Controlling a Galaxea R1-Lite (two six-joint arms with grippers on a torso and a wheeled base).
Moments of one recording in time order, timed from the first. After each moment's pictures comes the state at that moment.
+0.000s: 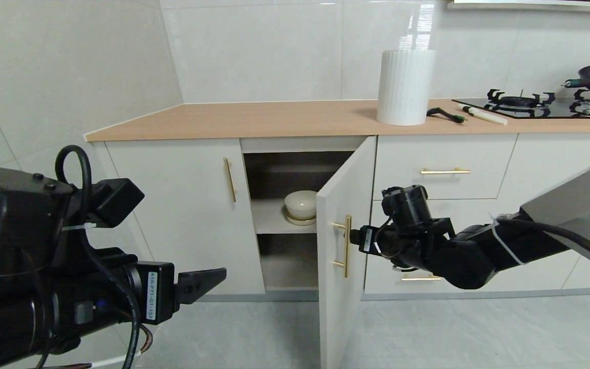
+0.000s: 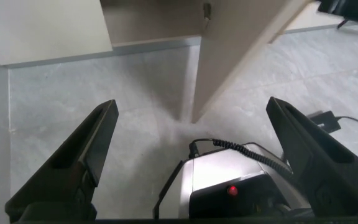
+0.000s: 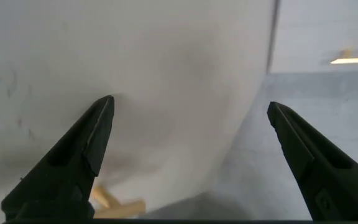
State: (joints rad) left arm -0.58 1.29 -0.78 0.11 0.18 -0.36; right arm 0.59 2.14 -1.16 -0.44 -0.16 0.56
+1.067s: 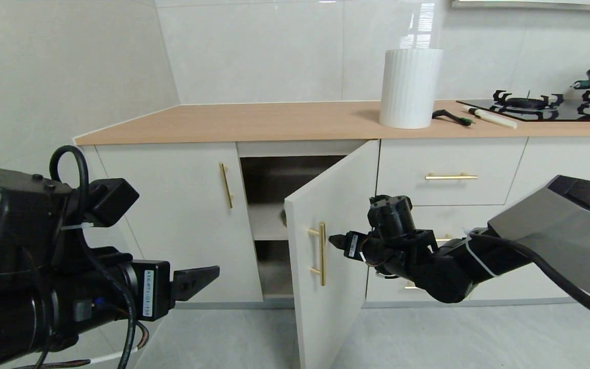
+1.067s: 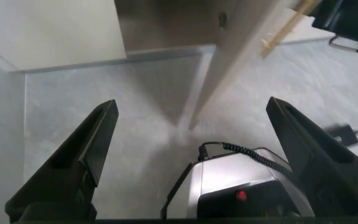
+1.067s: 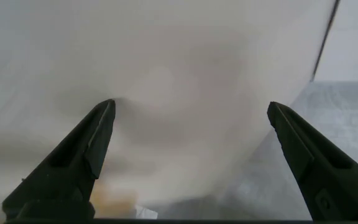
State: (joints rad) left arm -0.57 1.29 -0.78 0.11 0.22 -0.34; right arm 0.62 2.22 -1.16 -0.57 -0.15 0.61
